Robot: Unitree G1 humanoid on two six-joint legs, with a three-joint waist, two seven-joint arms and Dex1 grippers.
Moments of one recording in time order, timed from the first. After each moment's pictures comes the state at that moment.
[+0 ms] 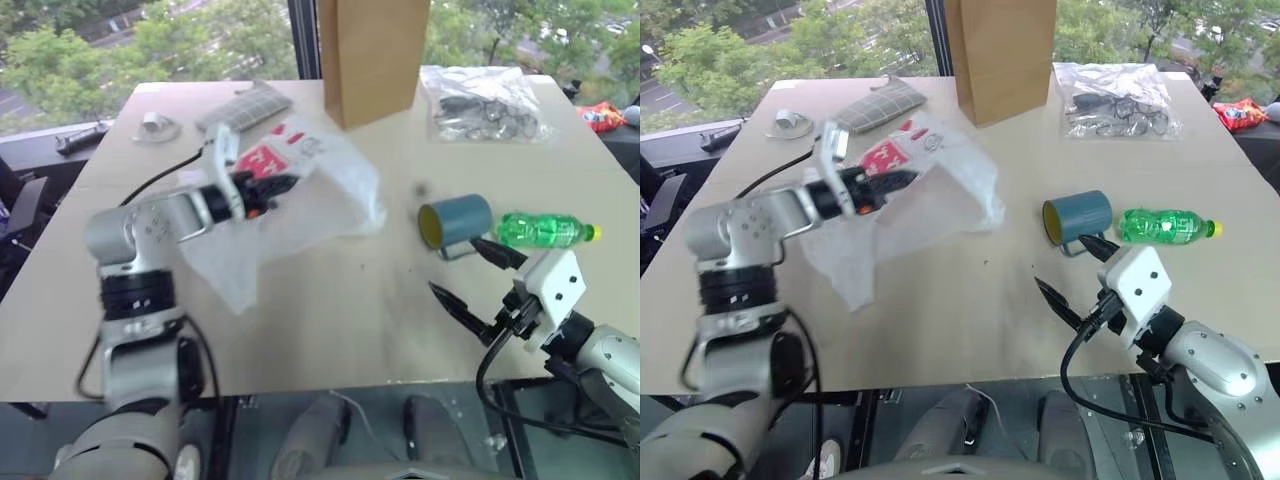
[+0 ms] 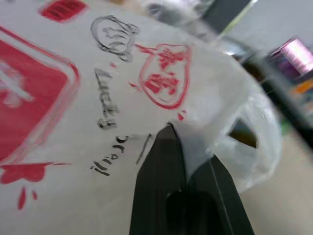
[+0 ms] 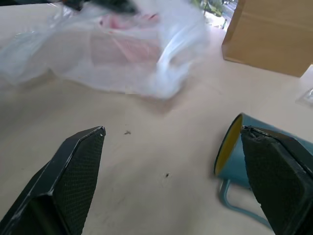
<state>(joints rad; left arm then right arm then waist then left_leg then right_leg) -0.88 0.38 0.39 0.13 -0.64 1.29 -0.53 0.18 -0.64 -0.14 -0.94 0.47 0.56 0.44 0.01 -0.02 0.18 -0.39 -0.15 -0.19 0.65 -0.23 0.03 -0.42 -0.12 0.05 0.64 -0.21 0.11</state>
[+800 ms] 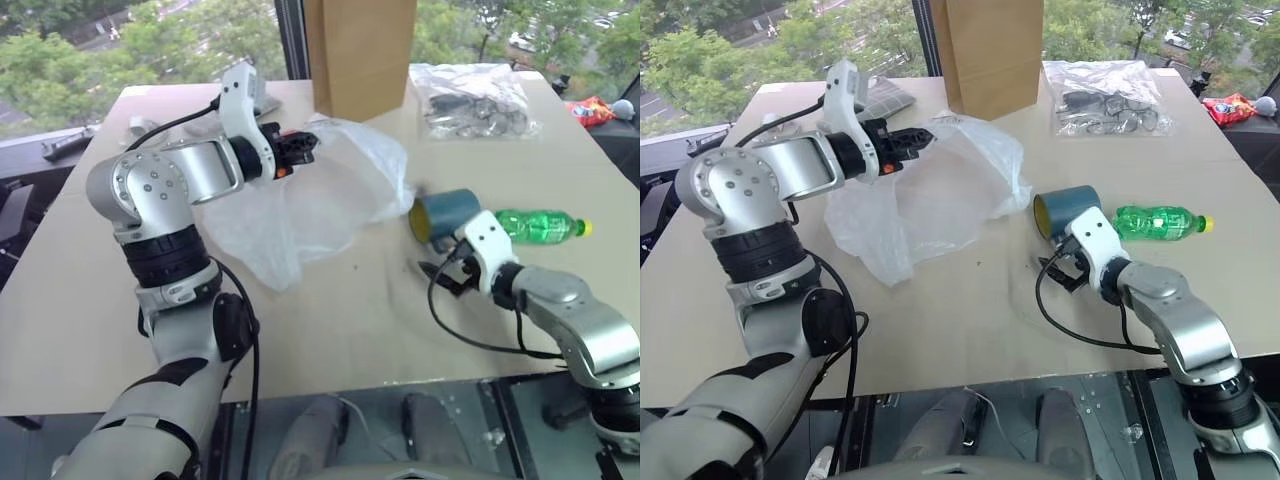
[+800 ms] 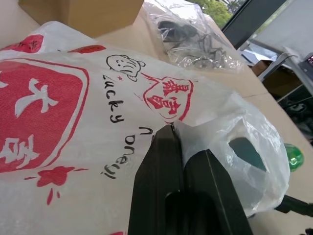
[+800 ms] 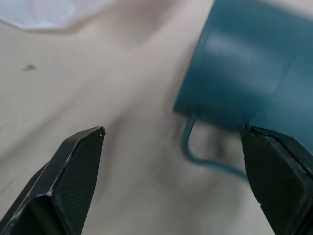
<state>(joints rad) -1.02 0.32 0.42 -0.05 -0.62 1.47 -0.17 -0.31 -0.57 0.11 -0.39 0.31 0.85 0.45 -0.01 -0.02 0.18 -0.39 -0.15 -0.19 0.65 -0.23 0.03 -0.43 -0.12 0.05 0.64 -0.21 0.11</state>
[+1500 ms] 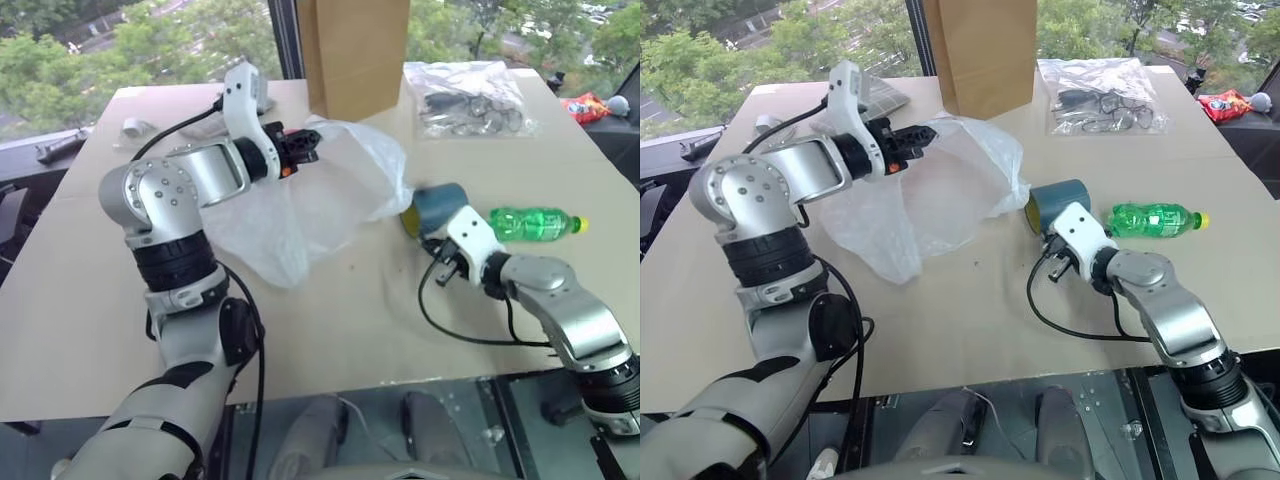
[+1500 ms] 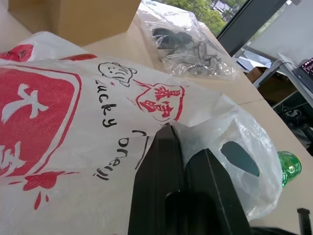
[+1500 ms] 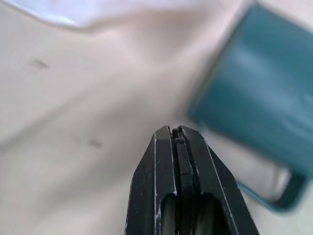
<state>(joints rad) -1.02 0.29 0.42 -0.02 -0.62 1.40 -0.17 -0.36 -0.60 0.18 -0.43 0.24 0.76 0.58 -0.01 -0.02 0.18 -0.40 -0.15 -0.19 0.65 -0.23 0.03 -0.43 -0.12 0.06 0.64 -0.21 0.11</state>
